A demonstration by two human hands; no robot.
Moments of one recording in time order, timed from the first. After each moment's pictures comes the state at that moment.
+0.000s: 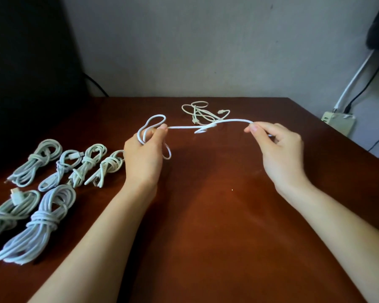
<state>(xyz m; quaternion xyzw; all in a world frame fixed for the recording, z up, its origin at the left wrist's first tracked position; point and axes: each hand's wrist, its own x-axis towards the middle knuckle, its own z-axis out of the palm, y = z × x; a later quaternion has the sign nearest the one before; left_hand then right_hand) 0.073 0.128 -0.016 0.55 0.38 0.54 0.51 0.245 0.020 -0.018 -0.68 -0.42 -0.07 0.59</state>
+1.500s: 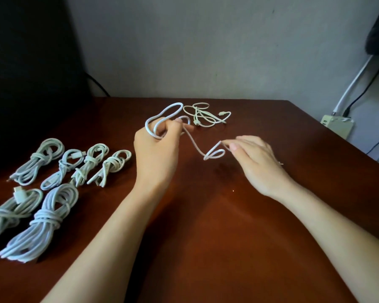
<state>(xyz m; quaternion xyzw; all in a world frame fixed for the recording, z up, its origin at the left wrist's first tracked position) 0.077 0.110 0.001 0.62 0.31 0.56 0.45 0.240 0.023 -0.025 -0.75 -0.57 0.00 0.33</state>
